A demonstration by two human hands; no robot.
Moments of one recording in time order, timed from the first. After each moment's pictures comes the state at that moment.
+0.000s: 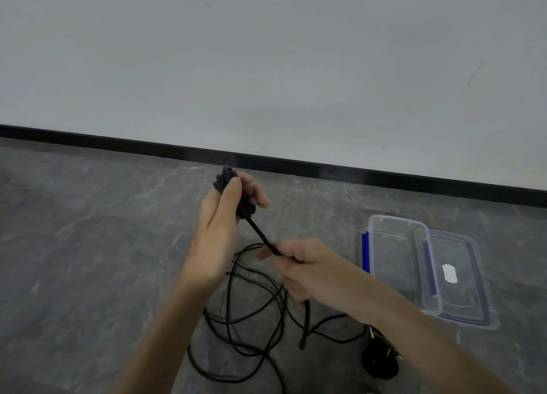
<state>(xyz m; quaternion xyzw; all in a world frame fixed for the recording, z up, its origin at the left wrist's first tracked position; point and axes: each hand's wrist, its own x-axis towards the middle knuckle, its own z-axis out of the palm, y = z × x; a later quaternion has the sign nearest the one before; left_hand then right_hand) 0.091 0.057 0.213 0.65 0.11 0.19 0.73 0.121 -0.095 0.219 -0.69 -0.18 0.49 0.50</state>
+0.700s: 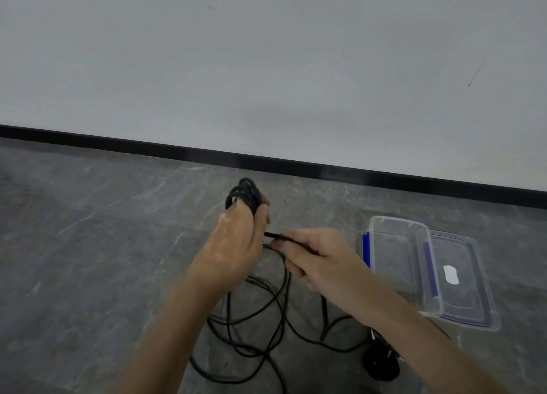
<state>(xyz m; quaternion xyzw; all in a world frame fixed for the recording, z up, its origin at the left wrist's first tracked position) 0.087 0.059 0.201 0.90 0.11 0.09 0.41 0.124 -0.101 0.219 -0.74 -0.22 0.33 0.53</state>
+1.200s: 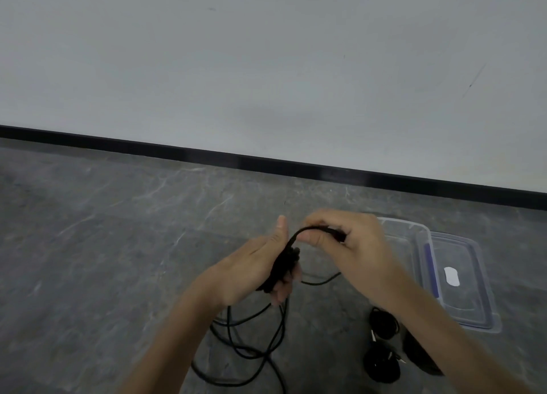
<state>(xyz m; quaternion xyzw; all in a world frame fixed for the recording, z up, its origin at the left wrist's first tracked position) 0.078 0.044 0.222 0.76 0.07 -0.25 0.59 0.151 -0.120 0.206 -0.78 -0.35 0.07 0.52</state>
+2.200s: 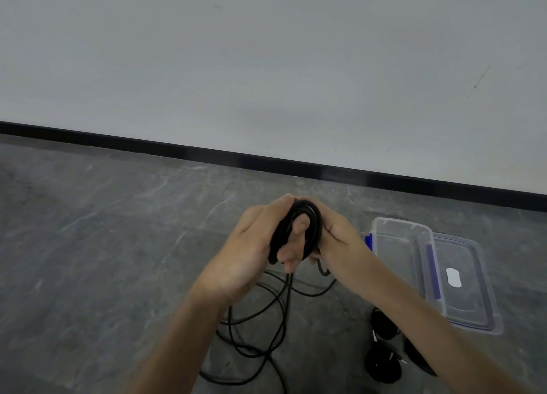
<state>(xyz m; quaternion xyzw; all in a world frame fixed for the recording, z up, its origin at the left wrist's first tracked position) 0.081 0.038 0.236 0.62 0.01 -0.07 0.79 0.143 -0.093 0.198 -0.64 -0.26 0.26 0.68</state>
